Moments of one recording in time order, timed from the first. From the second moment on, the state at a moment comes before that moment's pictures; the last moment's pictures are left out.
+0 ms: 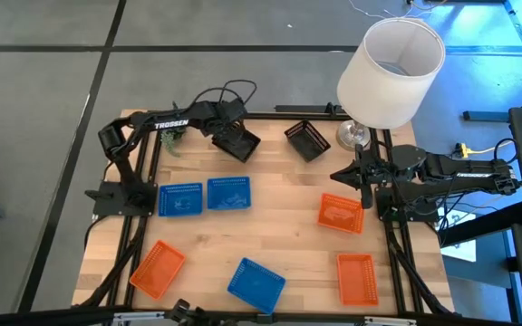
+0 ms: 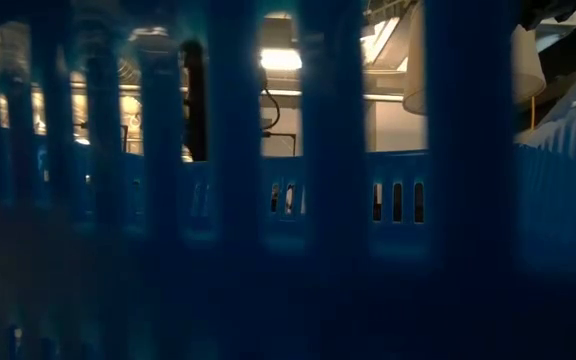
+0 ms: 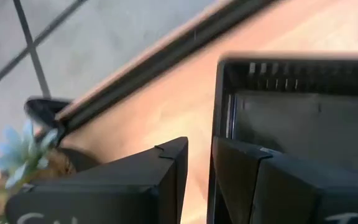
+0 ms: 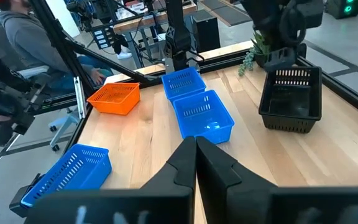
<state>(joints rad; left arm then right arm) 0.55 1.75 1.30 -0.76 -0.53 -0.41 0.02 0.58 0.62 -0.30 0.01 0.25</state>
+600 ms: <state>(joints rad) 0.55 1.75 1.18 -0.59 -0.51 -0.41 0.02 0.58 0.62 -0.29 0.01 0.26</state>
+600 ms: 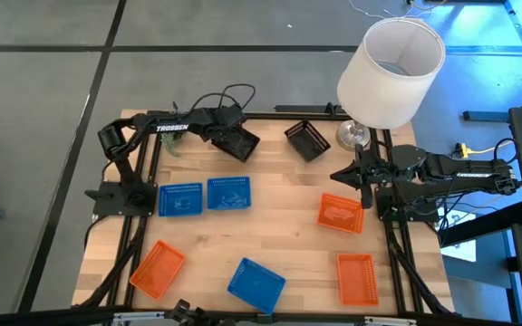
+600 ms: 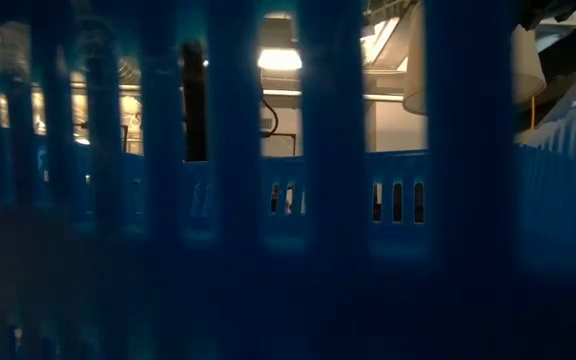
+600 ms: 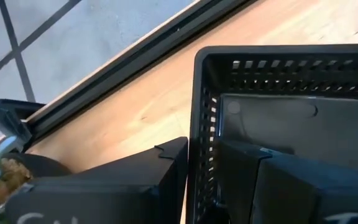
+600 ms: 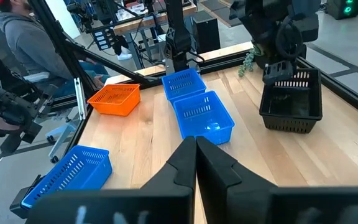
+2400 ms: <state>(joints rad) 0.49 1.76 1.29 -0.66 -0.60 -0.28 0.02 0.58 0.62 -0.27 0.01 0.29</state>
